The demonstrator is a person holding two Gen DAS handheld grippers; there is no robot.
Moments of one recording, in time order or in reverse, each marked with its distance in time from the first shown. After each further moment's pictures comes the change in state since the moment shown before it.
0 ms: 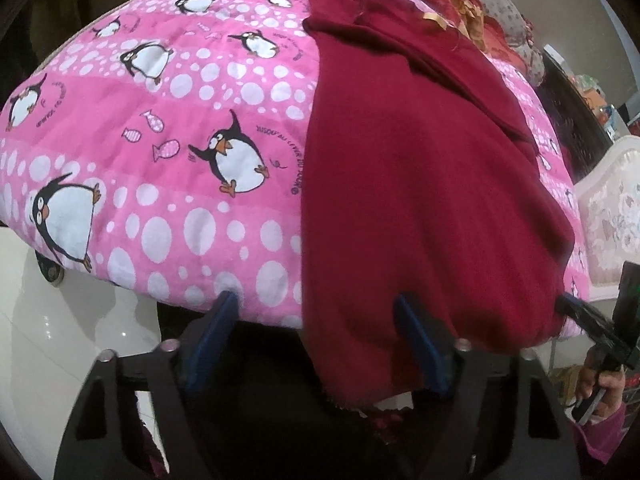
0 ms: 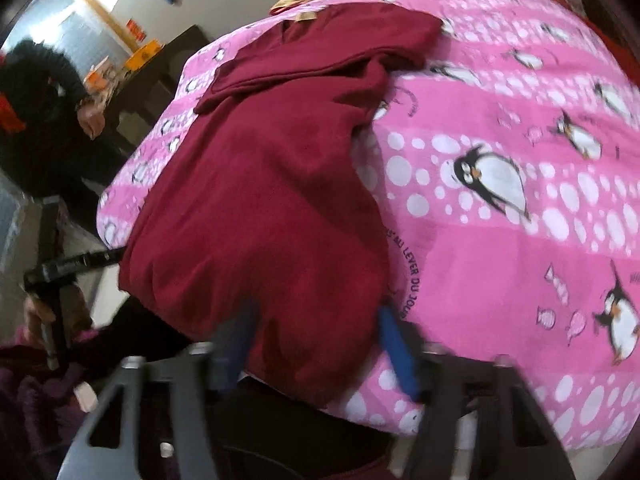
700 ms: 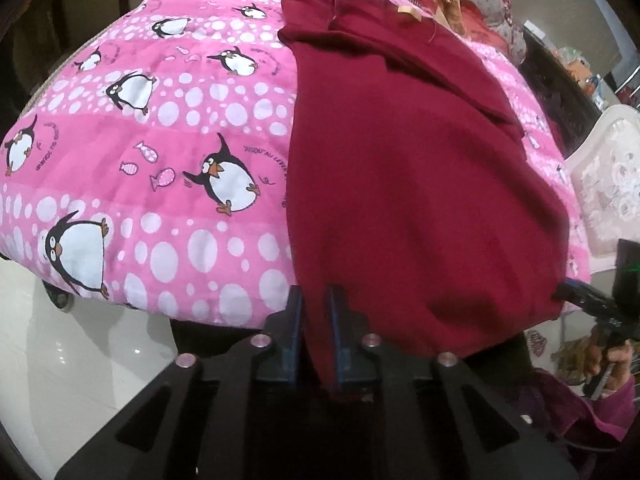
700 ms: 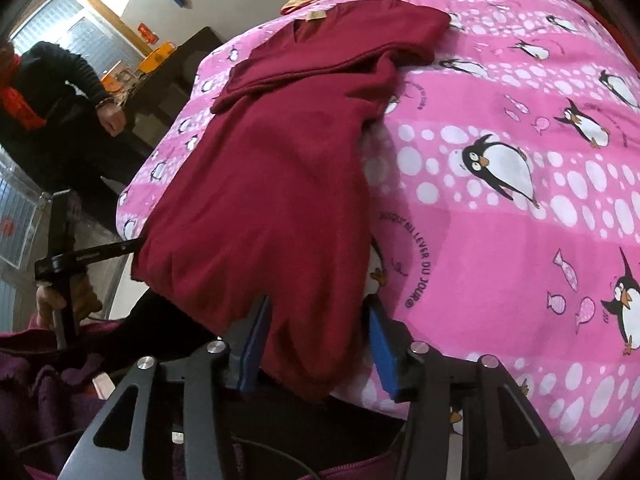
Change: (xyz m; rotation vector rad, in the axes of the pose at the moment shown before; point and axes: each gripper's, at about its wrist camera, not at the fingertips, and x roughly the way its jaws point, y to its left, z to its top) left arm -0.013 -0.004 0.003 0.099 0.011 0.021; right arm -0.006 -0.006 -0.008 0.036 0.020 0.112
